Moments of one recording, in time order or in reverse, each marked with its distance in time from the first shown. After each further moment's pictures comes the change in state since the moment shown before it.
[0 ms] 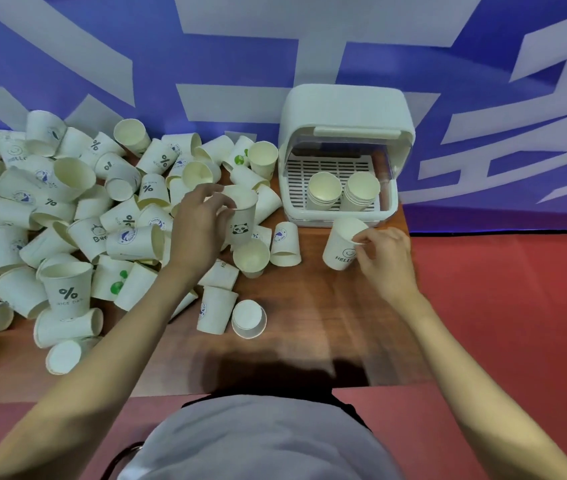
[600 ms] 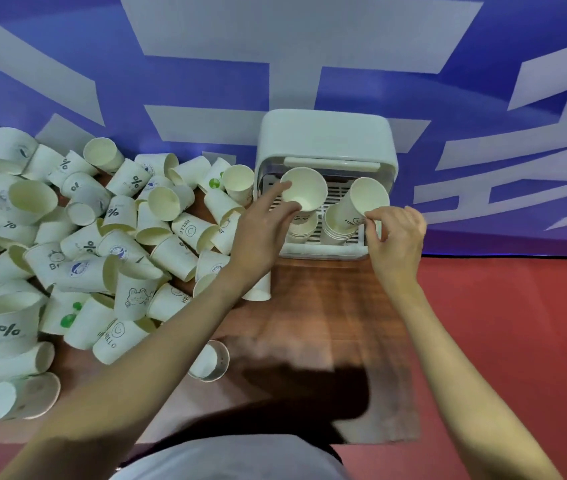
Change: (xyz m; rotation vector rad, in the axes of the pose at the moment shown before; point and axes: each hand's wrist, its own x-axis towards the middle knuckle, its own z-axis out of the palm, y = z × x) left_hand 0.073 0.104 0.100 -0.197 0.101 0.252; right_hand 0.099 0.068 -0.013 0.055 0.378 -0.101
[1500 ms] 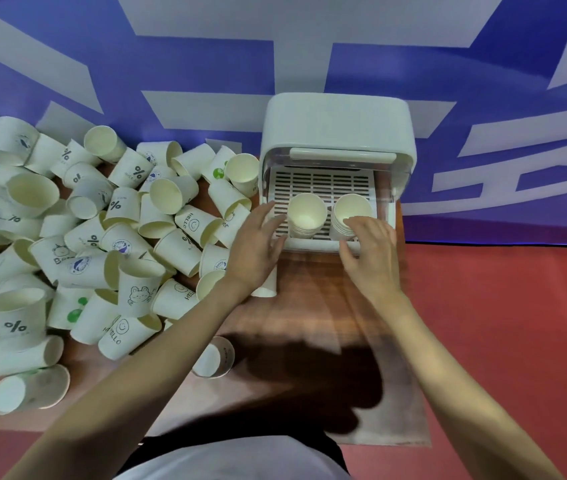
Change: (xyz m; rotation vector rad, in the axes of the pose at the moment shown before) left_hand -0.031 -0.045 0.030 0.117 -0.278 -0.235; right_hand -0.026 0.003 0.046 0.050 -0.292 -0.020
